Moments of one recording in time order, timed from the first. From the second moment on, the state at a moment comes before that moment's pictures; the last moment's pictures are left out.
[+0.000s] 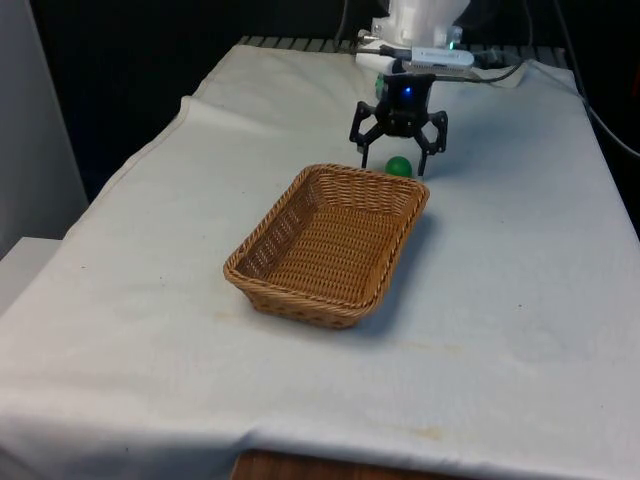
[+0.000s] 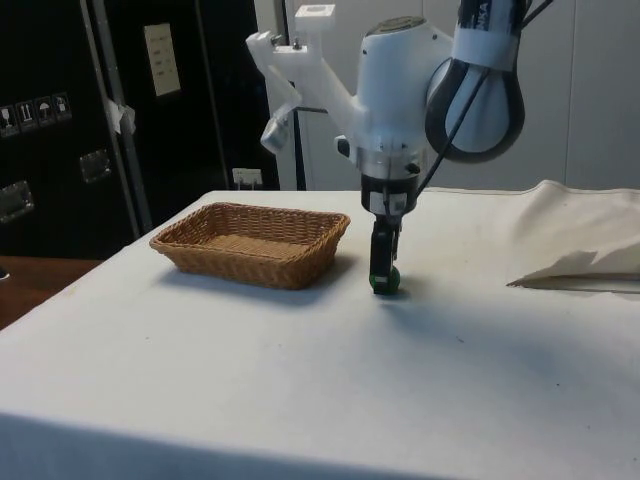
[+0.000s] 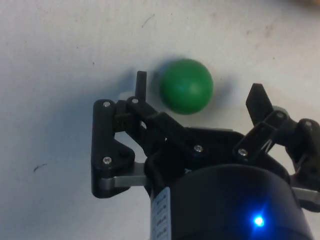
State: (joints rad) arm 0.44 0.26 -0.43 -2.72 -0.14 3.08 0.05
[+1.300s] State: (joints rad) arm 0.43 0.08 -0.45 -2.73 -0.14 2.95 0.01
